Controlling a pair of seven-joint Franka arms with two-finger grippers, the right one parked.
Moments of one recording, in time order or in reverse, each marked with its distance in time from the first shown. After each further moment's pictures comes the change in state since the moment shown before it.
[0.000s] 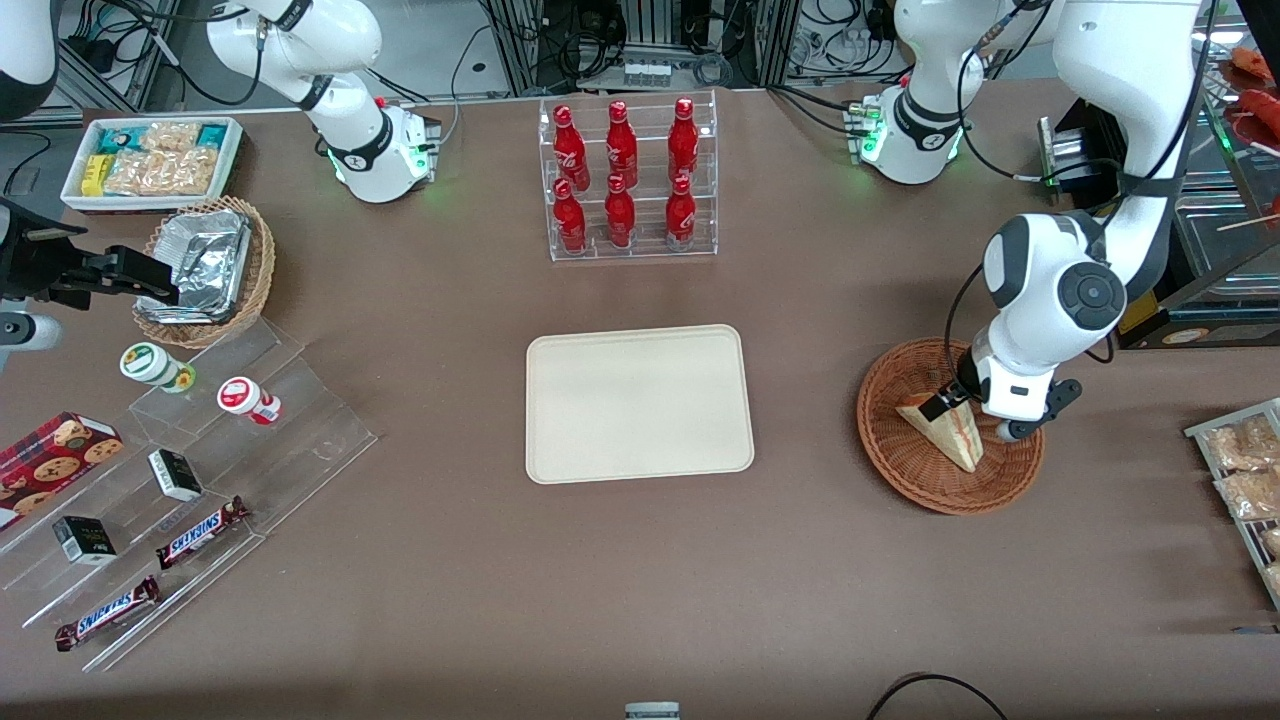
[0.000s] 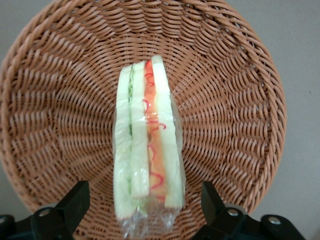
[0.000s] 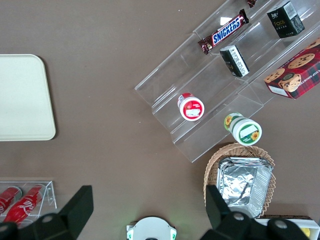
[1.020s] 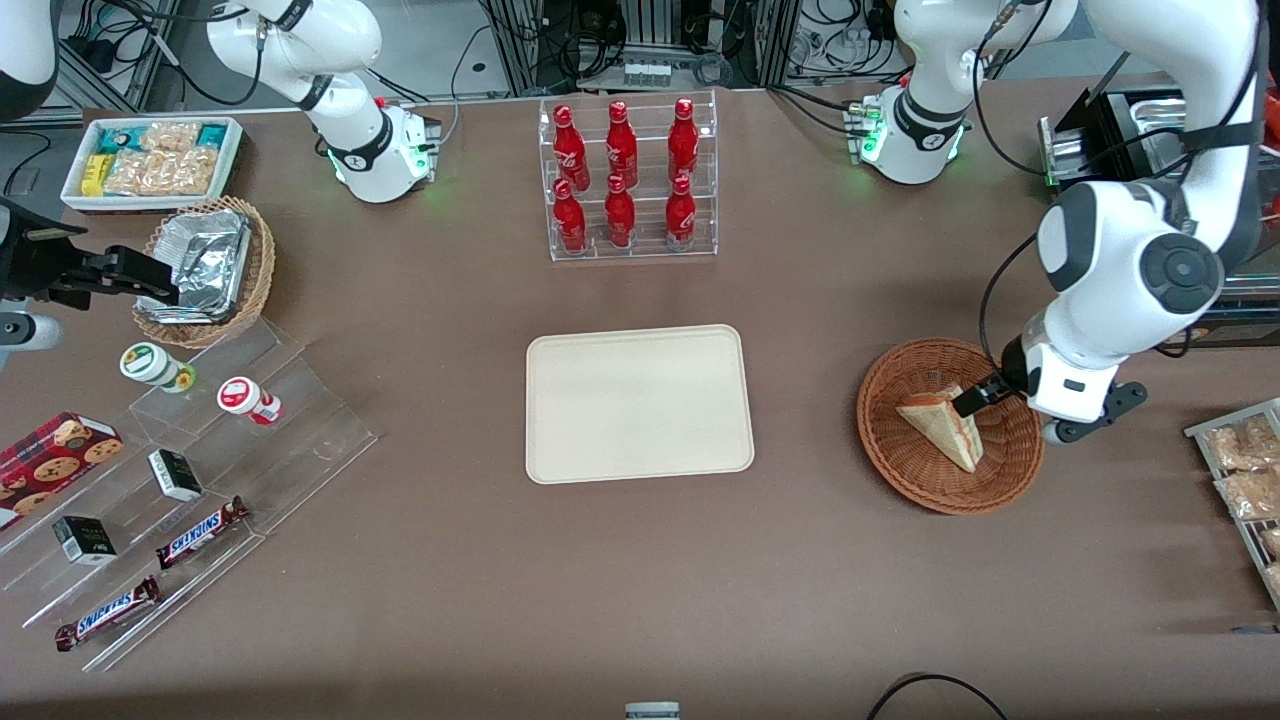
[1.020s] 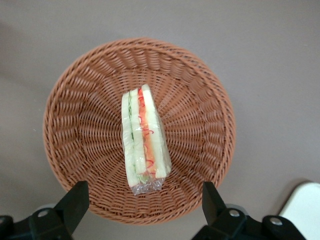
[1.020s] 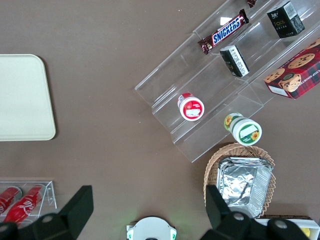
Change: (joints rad) arm 0.012 -0.100 0.003 0.138 0.000 -0.238 0.094
